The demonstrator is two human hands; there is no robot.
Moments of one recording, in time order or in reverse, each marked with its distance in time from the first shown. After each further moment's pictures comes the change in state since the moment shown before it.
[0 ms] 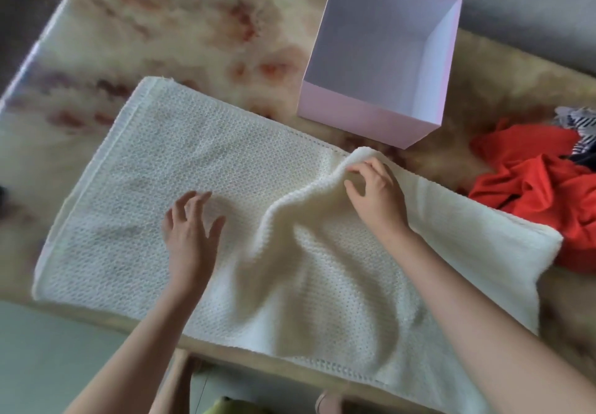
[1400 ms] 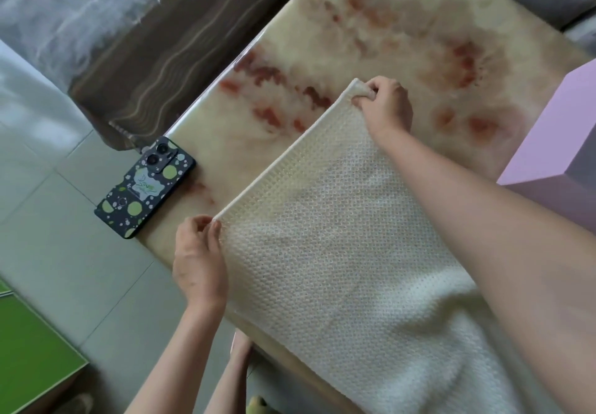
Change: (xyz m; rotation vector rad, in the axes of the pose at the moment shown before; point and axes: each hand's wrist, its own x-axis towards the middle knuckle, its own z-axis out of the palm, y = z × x) left_hand 0.027 -0.174 -0.104 -0.208 0.307 -0.708; right_hand 0.196 -0.300 0.166 0.102 -0.189 0.007
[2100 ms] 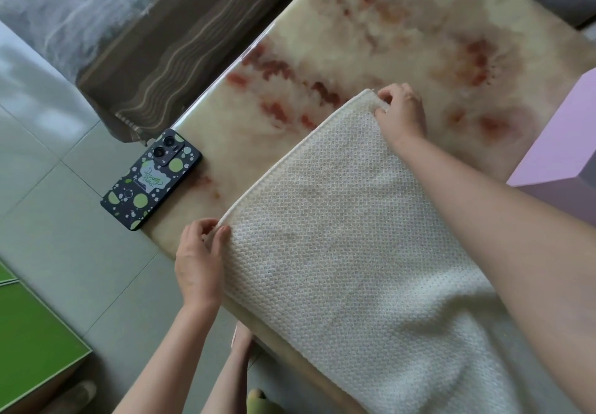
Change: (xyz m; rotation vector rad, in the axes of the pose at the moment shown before) left_hand 0.003 -0.022 -0.003 -0.016 -0.096 0.012; right_hand 0.007 0.030 0.007 -0.095 -0.002 -0.129
